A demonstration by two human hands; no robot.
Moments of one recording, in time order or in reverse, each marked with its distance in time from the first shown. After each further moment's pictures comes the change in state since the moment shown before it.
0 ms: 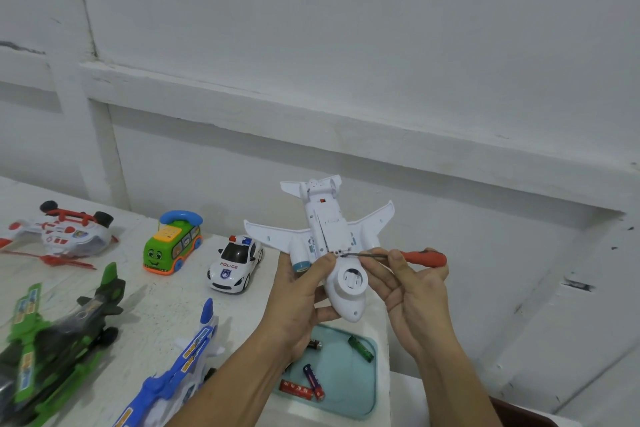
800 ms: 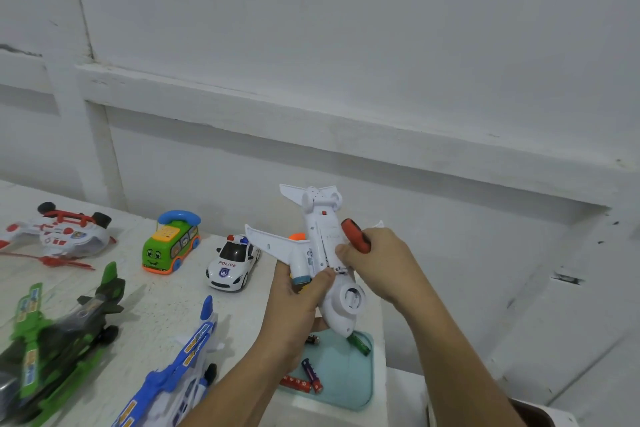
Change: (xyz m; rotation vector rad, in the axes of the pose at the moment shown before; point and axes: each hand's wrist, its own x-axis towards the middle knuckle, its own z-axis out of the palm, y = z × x) left_hand -0.014 -0.011 -0.006 0.119 0.046 0.043; right_hand 0.012 -0.021 0.038 -1.465 -0.201 -0.007
